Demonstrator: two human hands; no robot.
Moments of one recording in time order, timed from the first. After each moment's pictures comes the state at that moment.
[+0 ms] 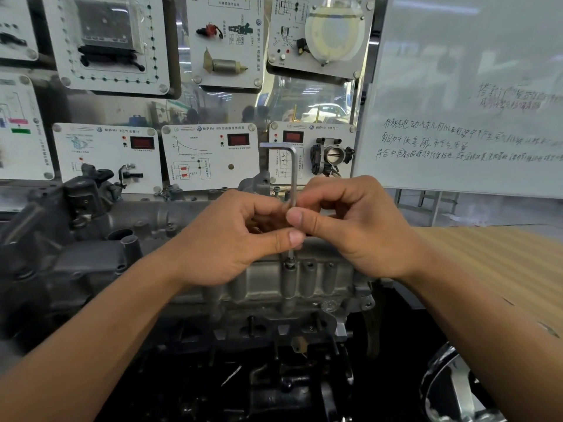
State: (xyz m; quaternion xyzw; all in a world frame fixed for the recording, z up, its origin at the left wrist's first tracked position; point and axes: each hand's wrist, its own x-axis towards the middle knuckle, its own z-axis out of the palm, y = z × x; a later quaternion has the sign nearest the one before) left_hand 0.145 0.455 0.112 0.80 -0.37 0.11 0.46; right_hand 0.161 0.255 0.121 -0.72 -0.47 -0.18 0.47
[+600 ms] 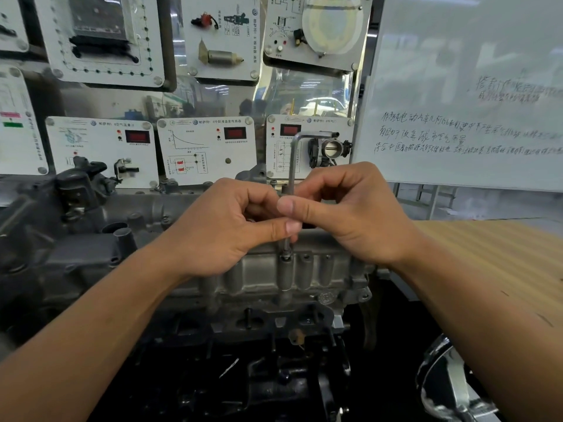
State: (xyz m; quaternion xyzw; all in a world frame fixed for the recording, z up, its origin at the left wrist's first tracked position) left_hand 0.146 0.453 0.111 0.80 -0.35 0.14 0.47; right_hand 0.161 0.257 0.122 -0.72 -0.43 -0.19 0.52
